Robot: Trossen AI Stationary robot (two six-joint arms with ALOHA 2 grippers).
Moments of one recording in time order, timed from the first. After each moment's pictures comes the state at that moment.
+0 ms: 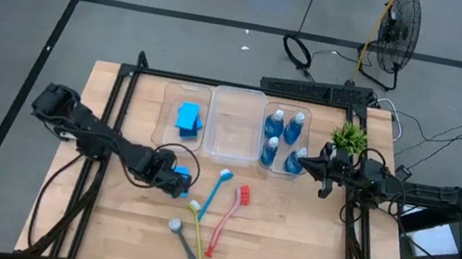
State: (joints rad) left arm -0.31 1.54 0.86 -0.70 -0.17 -1.75; right arm -0.06 0.26 0.03 0.33 0.05 0.39
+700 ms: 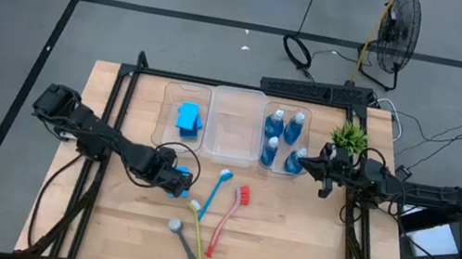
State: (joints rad) left arm -0.30 1.56 0.86 -0.70 -0.21 -1.75; right arm -0.06 0.26 0.03 0.33 0.05 0.40
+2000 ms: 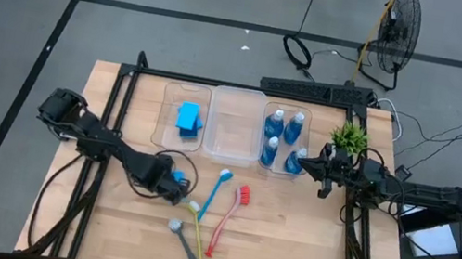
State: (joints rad) left arm -0.36 1.62 0.85 -0.70 -0.14 -1.85; right arm -0.06 0.26 0.03 0.31 0.05 0.40
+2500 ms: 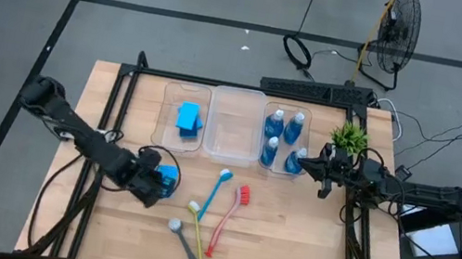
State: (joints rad) left arm -0.51 1.36 0.86 -0.87 -0.33 -1.78; right arm -0.06 0.26 0.03 0.30 0.05 0.40
